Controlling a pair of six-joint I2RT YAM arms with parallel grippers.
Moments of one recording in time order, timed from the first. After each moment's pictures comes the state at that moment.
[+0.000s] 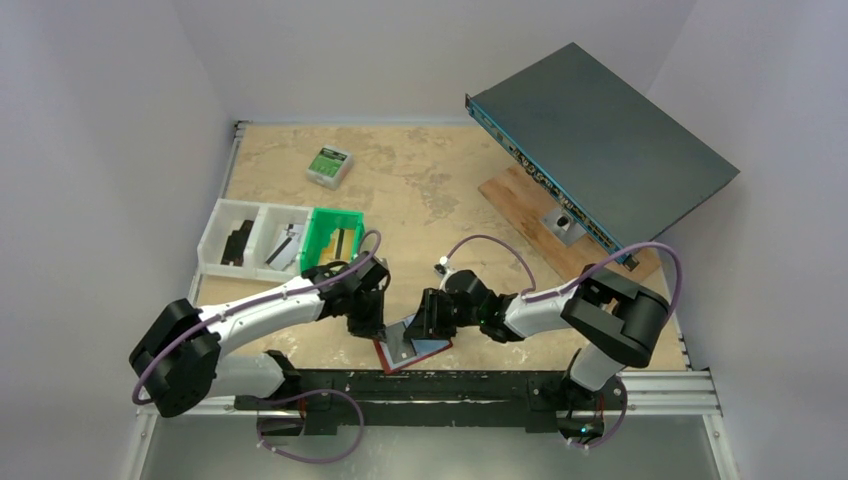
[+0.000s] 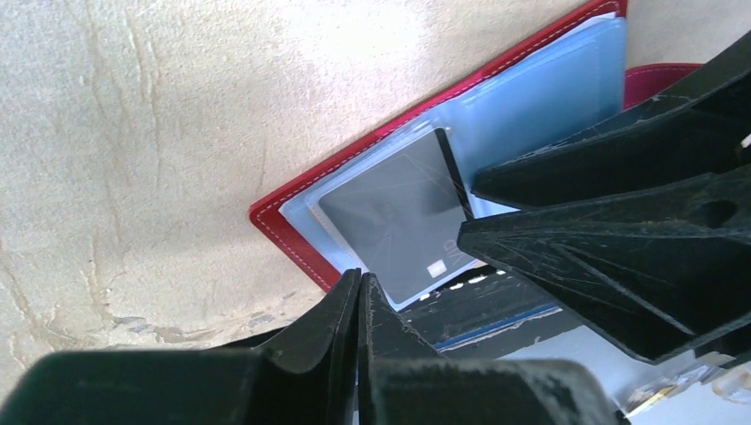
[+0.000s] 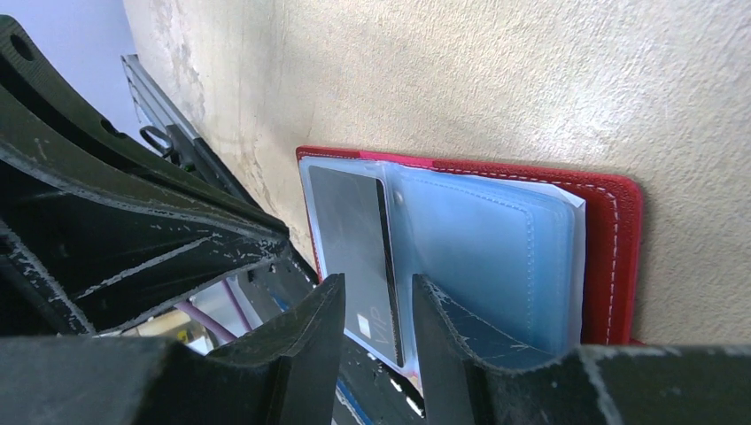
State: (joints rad) left arm -0.81 1.25 0.66 -0.63 0.15 -0.84; right arm 0.99 1.62 0.49 0.47 -0.28 1.10
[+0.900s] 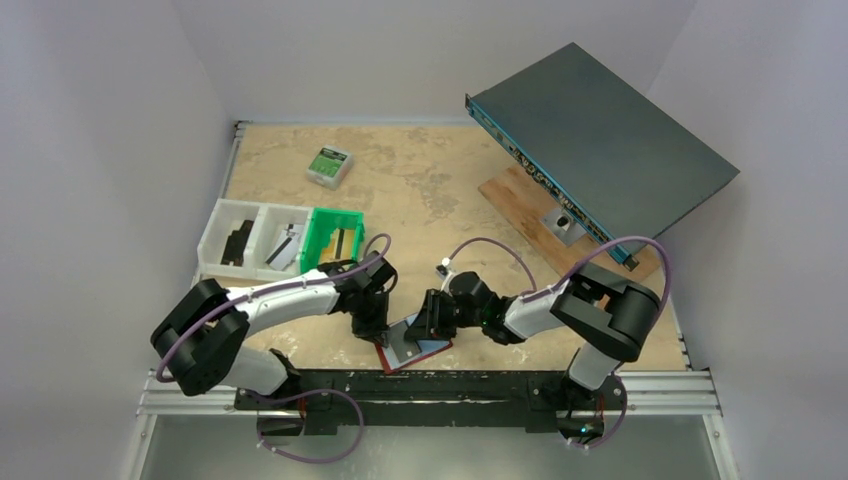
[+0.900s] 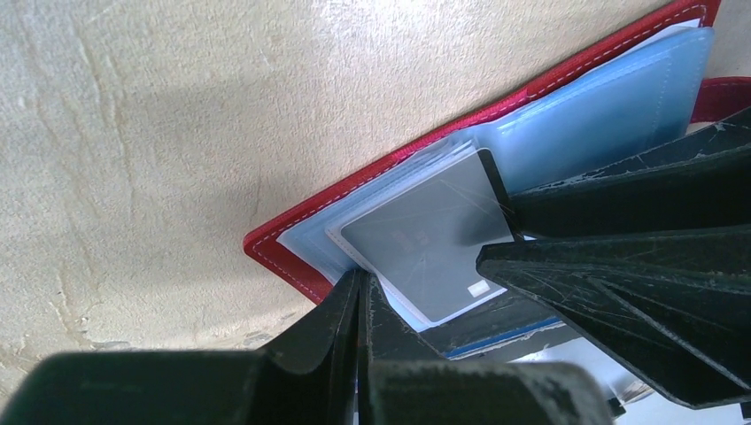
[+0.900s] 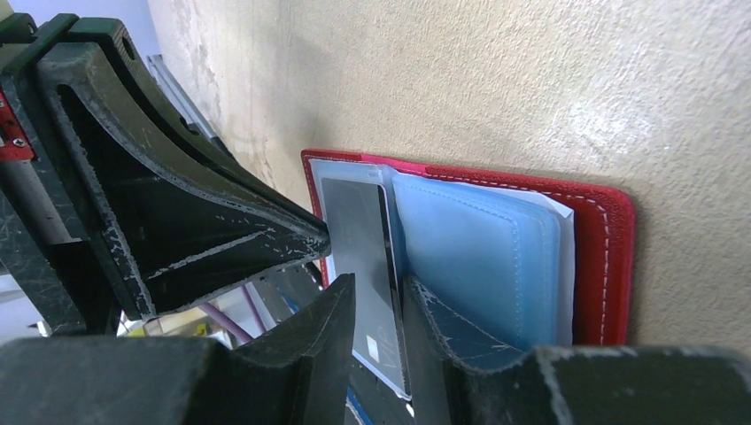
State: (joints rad) left arm -0.81 1.39 0.67 -0.59 0.18 -0.84; right arm 0.98 1.66 0.45 0.60 -0.31 1.14
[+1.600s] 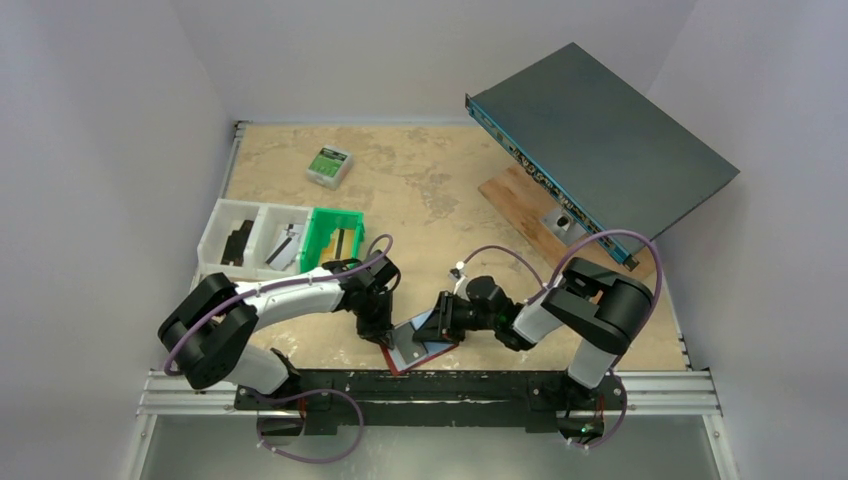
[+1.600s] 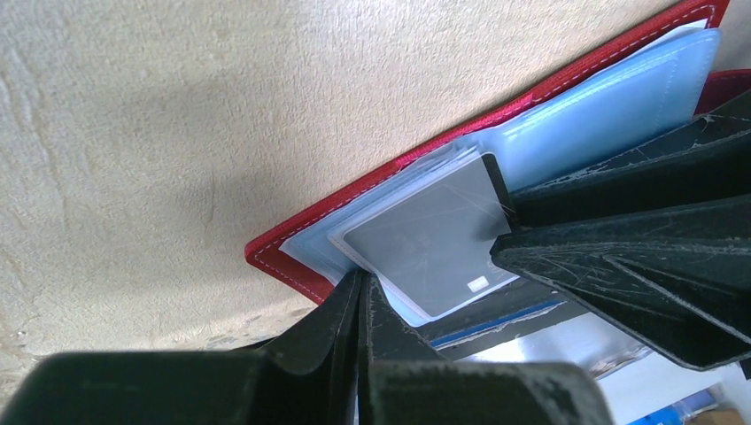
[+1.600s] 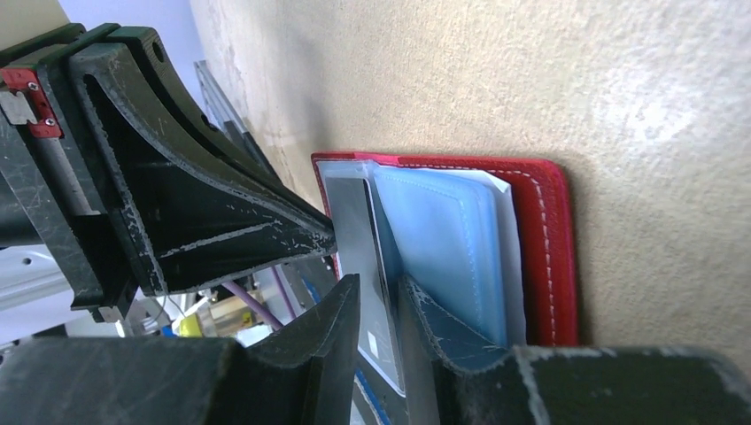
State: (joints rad) left arm -0.81 1.45 0.68 -0.57 0.24 -0.87; right arm 0.92 1.71 0.33 0.83 -0.40 1.22
